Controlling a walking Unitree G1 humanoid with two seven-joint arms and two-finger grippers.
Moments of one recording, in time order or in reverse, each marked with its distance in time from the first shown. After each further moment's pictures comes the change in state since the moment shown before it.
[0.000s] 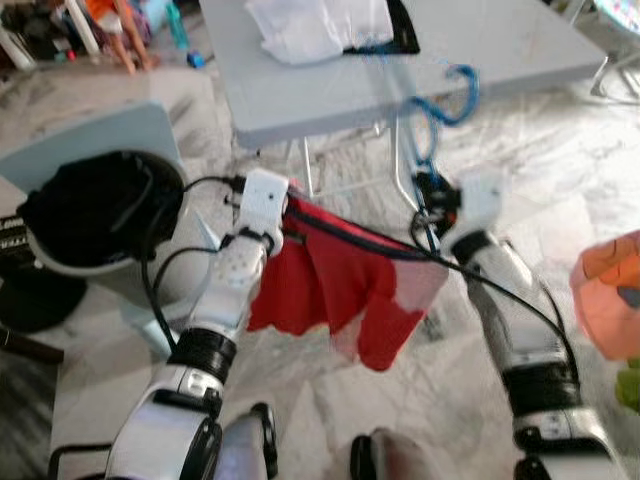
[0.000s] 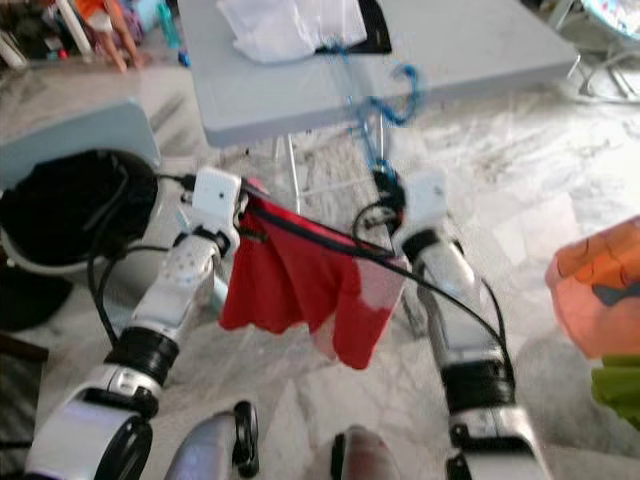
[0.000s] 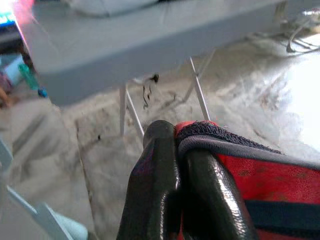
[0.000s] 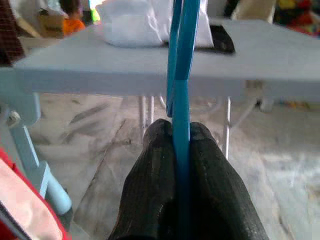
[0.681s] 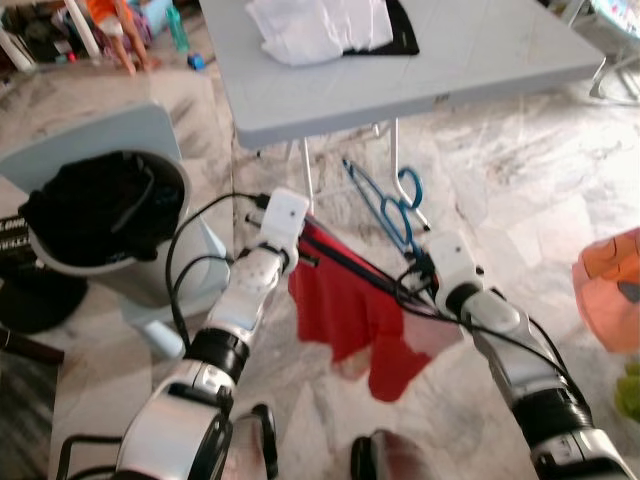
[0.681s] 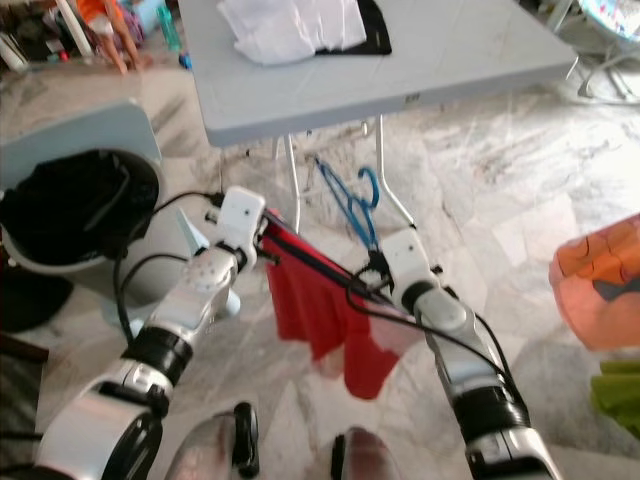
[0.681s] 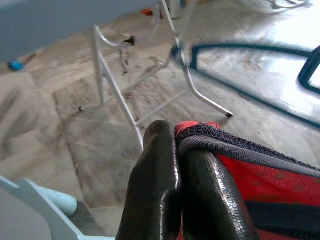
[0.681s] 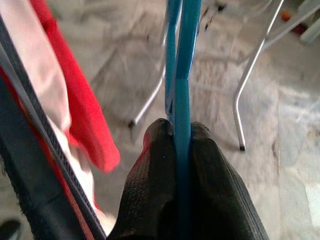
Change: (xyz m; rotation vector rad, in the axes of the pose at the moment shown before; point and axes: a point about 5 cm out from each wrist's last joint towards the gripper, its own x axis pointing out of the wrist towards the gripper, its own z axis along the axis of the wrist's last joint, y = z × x) left arm 0.004 -0.021 -0.019 0.033 0.154 -0.099; right arm -0.032 0.002 -0.069 -0.185 0.419 0.143
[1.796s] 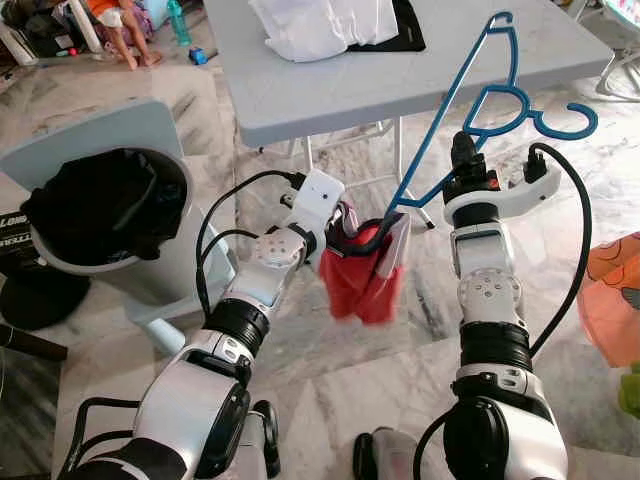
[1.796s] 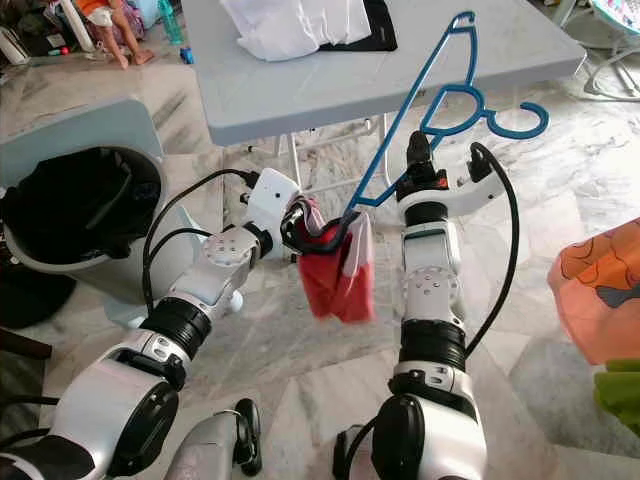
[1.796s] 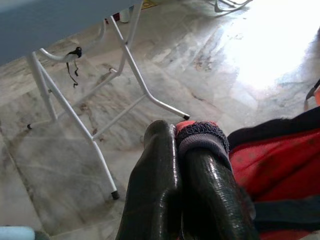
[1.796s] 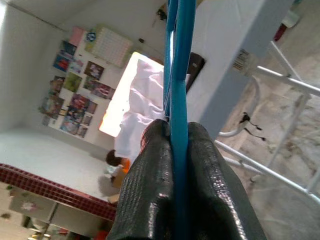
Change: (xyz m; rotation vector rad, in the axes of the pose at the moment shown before) left arm 0.018 -0.026 0.033 -0.016 -0.030 -0.215; right arm 0.017 -0.036 0.109 1.341 -0.775 -0.090
